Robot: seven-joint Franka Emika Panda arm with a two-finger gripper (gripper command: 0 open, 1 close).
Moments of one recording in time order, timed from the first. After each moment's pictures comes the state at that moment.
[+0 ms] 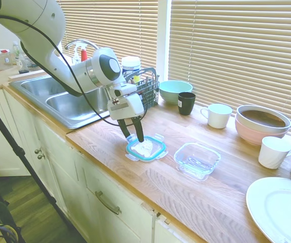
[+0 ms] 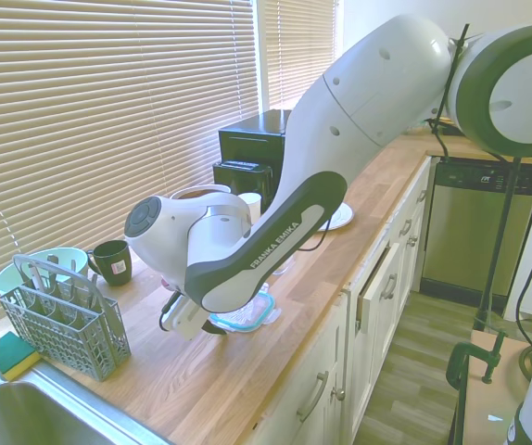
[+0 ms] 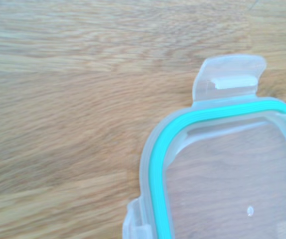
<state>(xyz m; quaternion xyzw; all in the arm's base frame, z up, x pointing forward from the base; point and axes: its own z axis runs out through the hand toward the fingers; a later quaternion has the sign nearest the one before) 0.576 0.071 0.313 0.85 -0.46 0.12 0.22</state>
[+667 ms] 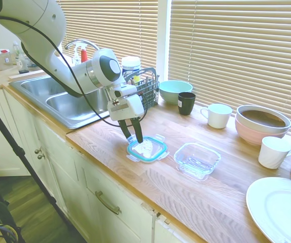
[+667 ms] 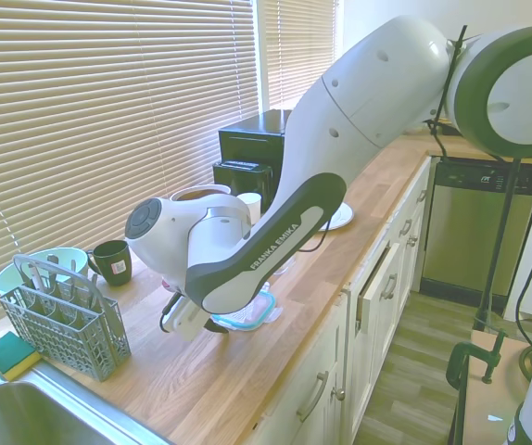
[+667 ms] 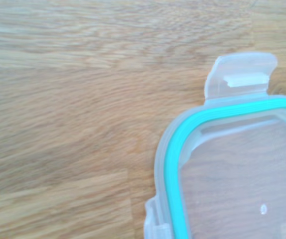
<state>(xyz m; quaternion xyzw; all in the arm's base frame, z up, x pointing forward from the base) 0.576 0.071 0.307 0.85 -0.45 0.12 0.23</state>
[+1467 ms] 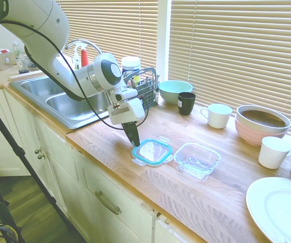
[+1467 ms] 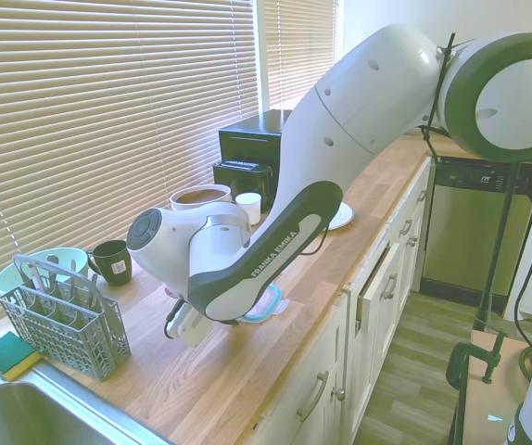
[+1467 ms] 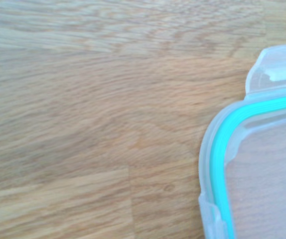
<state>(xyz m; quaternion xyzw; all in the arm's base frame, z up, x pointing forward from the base) 0.576 0.068 0.295 0.85 -0.45 0.12 0.24</state>
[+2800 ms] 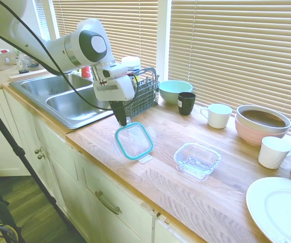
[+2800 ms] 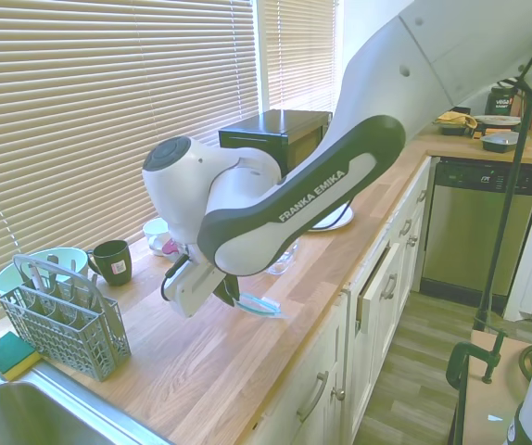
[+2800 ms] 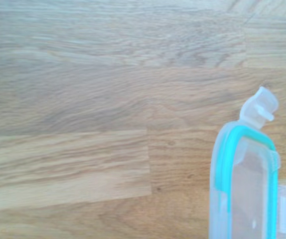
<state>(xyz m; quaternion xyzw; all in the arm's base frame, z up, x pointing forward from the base) 0.529 0.081 0.403 0.88 -0.43 0.12 0.13</state>
